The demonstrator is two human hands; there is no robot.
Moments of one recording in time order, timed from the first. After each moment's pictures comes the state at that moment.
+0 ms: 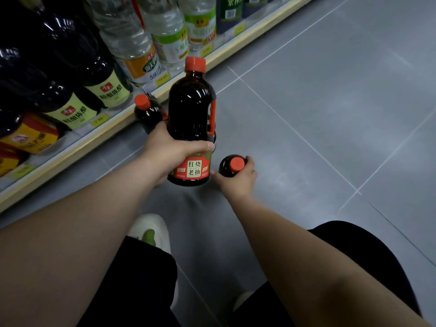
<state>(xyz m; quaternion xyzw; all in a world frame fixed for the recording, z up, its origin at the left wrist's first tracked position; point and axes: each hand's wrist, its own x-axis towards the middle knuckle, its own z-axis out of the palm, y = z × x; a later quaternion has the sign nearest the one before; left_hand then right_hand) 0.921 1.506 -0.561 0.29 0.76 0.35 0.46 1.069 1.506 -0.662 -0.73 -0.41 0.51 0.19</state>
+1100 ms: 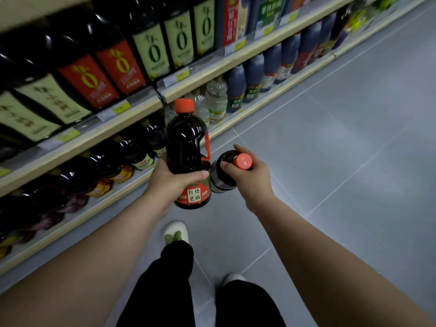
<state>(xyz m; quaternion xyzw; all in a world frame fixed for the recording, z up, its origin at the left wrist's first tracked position) 0.886 1.469 -0.217 0.20 0.74 0.43 0.49 1.050 1.532 -0.216 -0.60 -0.46 0.59 0.27</state>
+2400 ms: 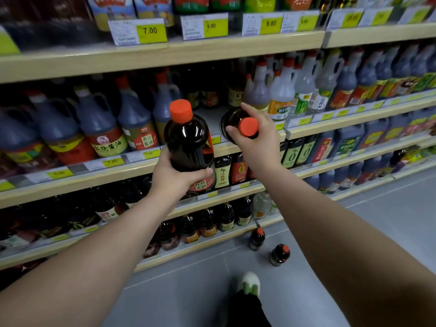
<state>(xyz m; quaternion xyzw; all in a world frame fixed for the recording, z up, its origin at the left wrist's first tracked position) 0.643 1.281 0.056 0.25 0.72 0.61 0.21 0.755 1.424 0.094 -0.32 -0.77 0.37 0.42</state>
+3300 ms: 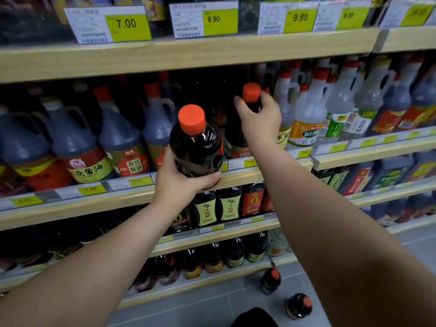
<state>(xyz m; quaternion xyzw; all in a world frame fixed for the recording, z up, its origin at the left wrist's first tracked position) 0.584 1.379 0.021 0.32 0.73 0.60 0.07 0.632 1.561 0.078 -0.35 -0.70 0.39 0.49</state>
